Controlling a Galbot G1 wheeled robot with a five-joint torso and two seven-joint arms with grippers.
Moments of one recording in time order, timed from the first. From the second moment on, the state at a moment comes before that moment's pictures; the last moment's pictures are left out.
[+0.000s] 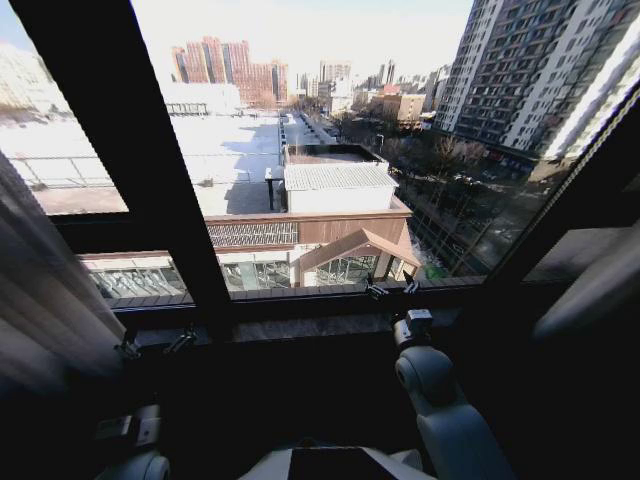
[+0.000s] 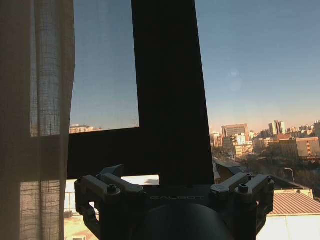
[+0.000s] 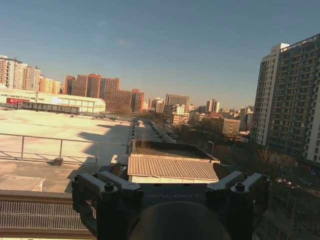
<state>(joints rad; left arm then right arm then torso) 1.89 -1.55 -0.82 -2.34 -0.12 -0.20 0.00 -1.34 1.31 0.43 2.13 0.11 -0.29 0.23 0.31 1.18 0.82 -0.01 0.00</state>
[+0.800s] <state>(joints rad) 1.88 -1.54 -0.83 -2.37 -0.14 -0.08 -0.01 -1.34 1.31 0.42 2.13 0.13 -0.26 0.20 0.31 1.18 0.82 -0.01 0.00</state>
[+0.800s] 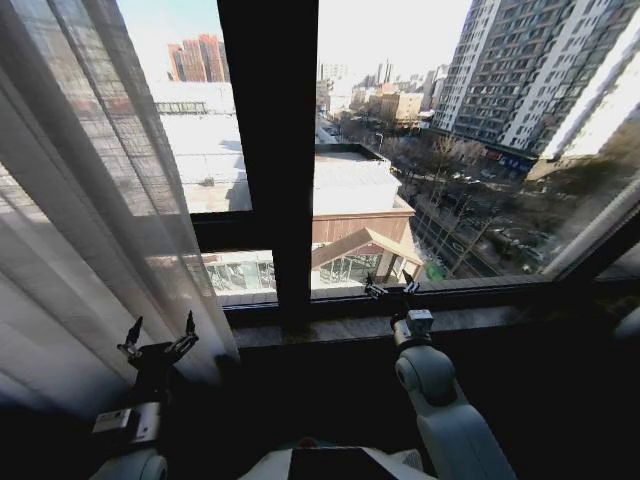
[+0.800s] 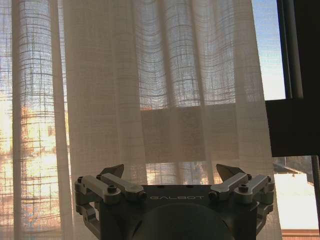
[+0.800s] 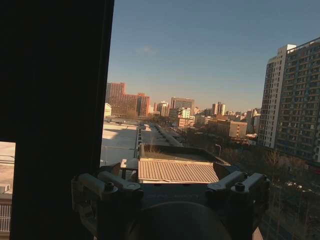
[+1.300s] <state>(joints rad) 1.81 -1.50 -0.74 -2.36 -0.13 0.00 -0.01 -1.34 1.32 0.41 2.11 0.13 -0.26 0.20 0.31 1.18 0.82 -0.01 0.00</state>
